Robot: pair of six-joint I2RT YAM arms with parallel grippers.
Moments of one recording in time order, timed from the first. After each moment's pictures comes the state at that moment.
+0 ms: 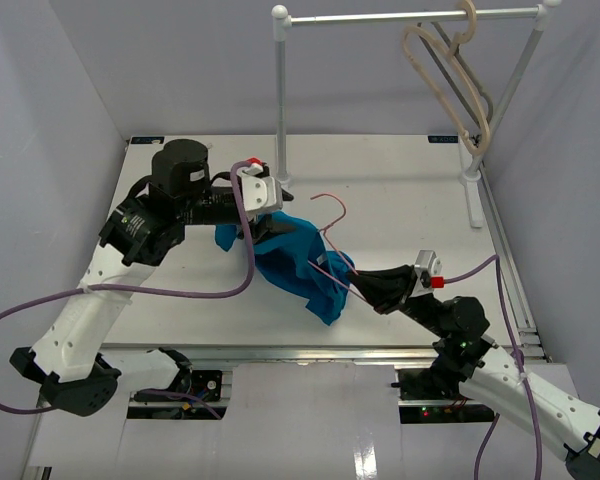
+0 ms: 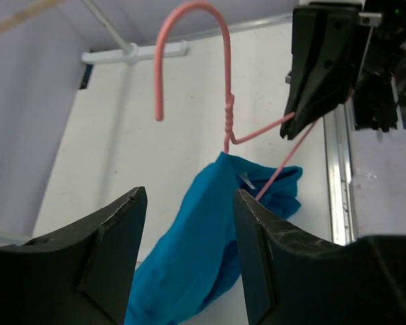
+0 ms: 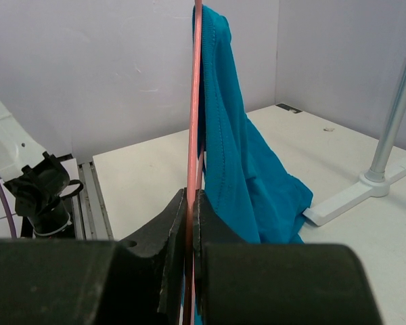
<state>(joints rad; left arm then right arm) -0.64 1.20 1.64 -0.77 0.70 0.60 0.83 0.43 0.18 0.63 -0.27 0.20</state>
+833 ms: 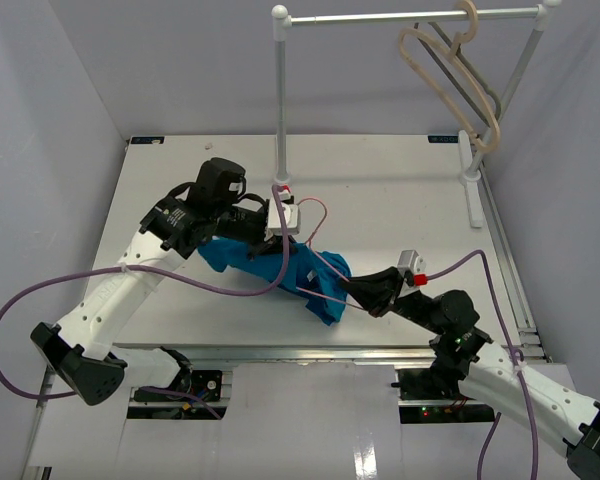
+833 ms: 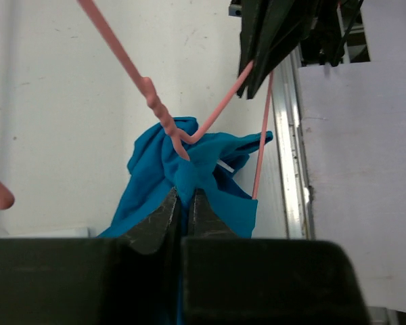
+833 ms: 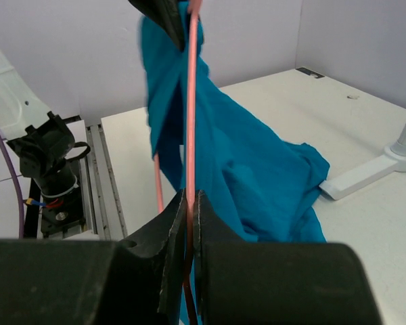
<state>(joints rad) -0.64 1.27 1.46 -0.87 0.78 0.72 0.83 0.50 0.18 0.60 -0.36 0.18</state>
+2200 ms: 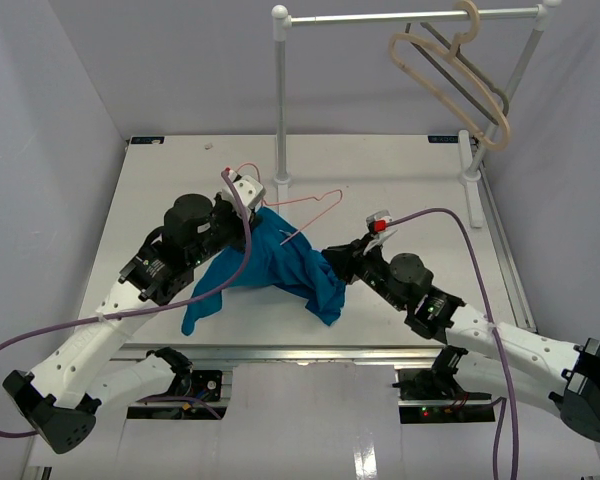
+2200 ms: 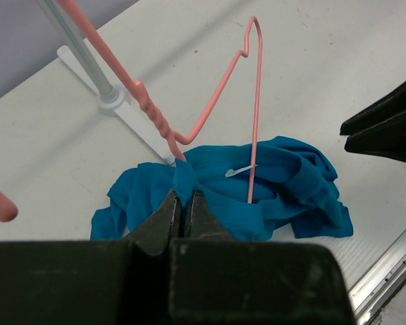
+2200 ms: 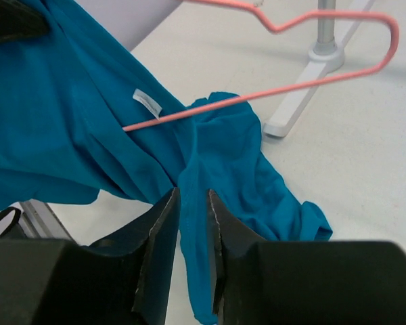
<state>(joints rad) -0.65 0.96 1.08 -0.40 0.04 0.15 0.93 0.89 0.50 0.36 0.13 0.36</state>
